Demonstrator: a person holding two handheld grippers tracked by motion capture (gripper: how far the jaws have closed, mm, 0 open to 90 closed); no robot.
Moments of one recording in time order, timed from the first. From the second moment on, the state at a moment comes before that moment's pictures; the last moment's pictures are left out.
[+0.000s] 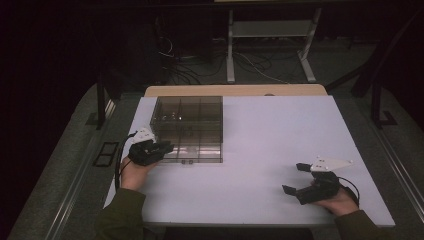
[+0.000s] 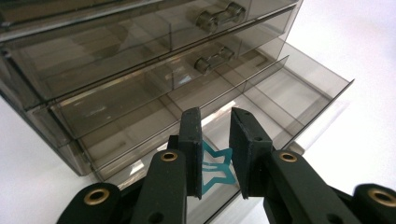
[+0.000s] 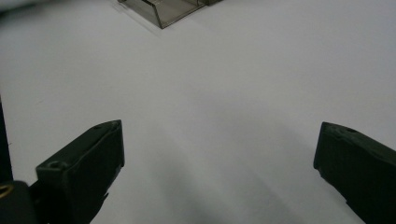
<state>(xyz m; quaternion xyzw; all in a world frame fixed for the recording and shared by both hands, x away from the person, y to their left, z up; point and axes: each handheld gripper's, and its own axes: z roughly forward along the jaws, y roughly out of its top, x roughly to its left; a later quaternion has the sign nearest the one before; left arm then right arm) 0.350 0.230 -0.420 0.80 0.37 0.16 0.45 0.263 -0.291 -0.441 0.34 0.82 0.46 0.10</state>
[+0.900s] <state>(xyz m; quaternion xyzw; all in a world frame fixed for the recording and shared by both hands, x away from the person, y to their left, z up) 0.365 0.229 -0.441 0.82 0.39 0.15 0.40 0.262 -0.290 -0.441 0.34 0.82 0.45 0.10</state>
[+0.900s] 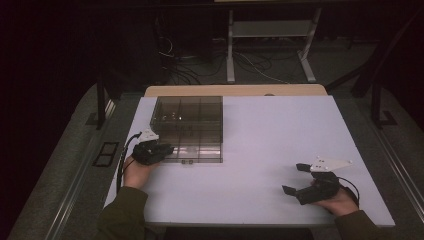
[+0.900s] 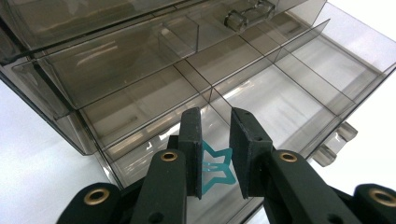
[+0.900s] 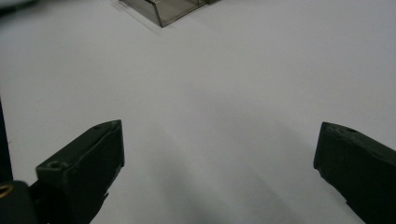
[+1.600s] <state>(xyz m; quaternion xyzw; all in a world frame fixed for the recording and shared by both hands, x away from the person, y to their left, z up) 0.364 0.230 -0.441 0.81 0.40 0.15 0.40 0.262 -0.292 -0.441 0.34 0.81 0.46 0.10</state>
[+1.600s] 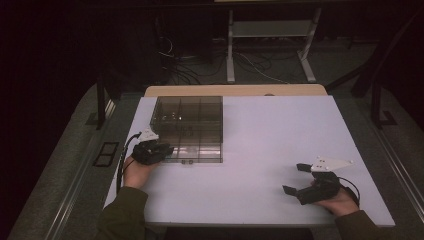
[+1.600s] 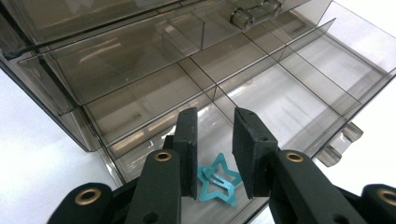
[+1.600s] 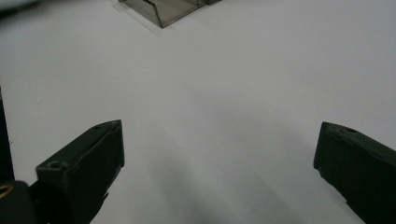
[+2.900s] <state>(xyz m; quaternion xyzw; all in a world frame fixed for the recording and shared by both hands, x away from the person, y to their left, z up) 0.346 0.225 -0.418 0.79 0.39 0.16 0.45 0.266 -0.290 -0.442 0.34 0.81 0.46 0.11</state>
